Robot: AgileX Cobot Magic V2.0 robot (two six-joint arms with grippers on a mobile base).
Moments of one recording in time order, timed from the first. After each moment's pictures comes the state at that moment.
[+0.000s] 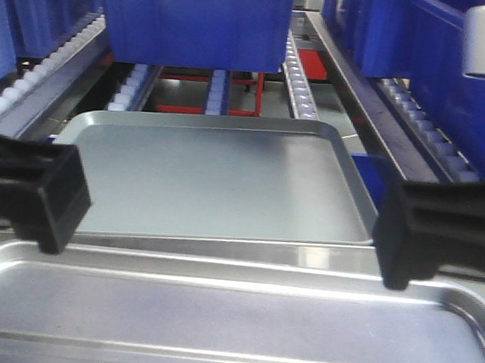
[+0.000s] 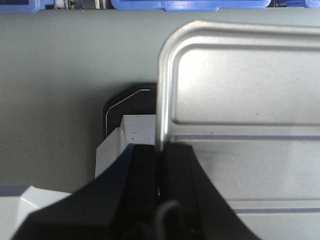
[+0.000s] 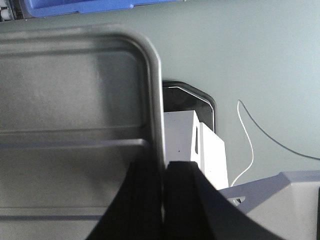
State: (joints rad) left arm -1.21 1.23 -0.80 0.19 1.04 -1.19; right arm 1.11 1.17 -0.74 -0.18 1.06 1.36
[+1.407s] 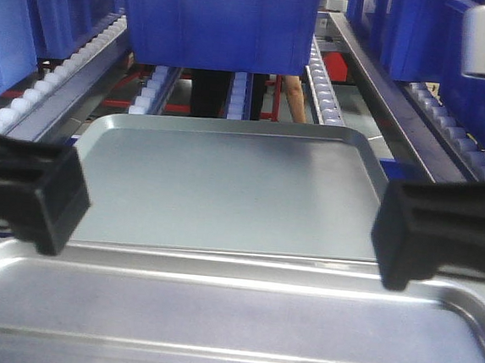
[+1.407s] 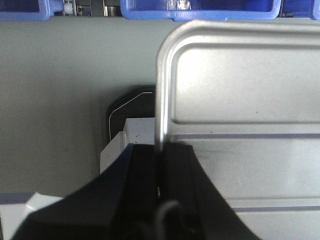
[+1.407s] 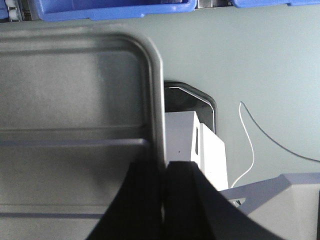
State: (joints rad) left arm -1.21 1.23 -0.80 0.21 1.04 -1.16; right arm 1.11 1.17 -0.75 -0.18 1.05 1.34
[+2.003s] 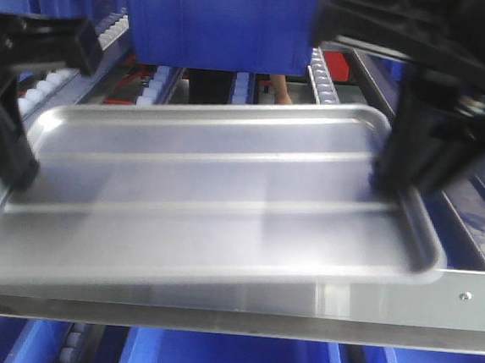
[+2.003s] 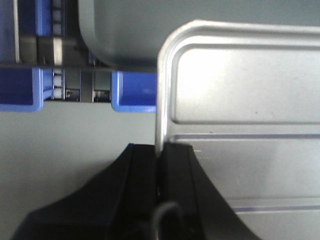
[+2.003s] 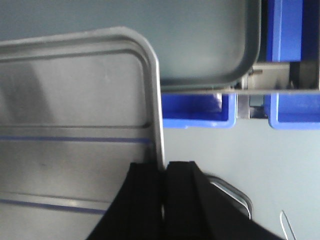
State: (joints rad) left arm -0.75 1.25 -0.84 0.24 0.74 -0.81; right arm 0.76 1.28 -0.91 -0.29 0.77 1.05
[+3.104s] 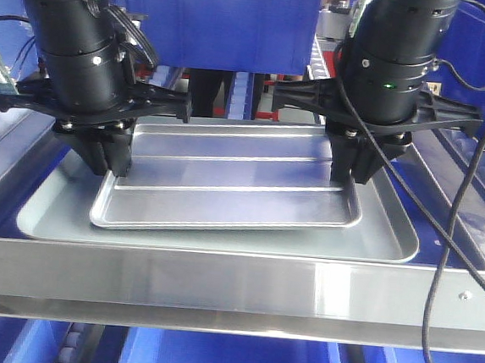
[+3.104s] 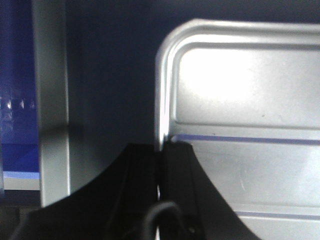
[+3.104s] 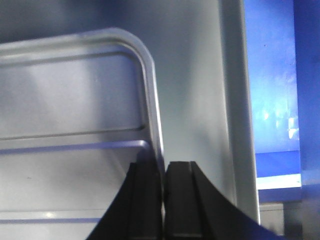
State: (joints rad) left arm -0.56 1.84 -1.28 0.23 0.66 -0.60; right arm 0.52 1.78 -1.25 -0.35 0.68 0.93
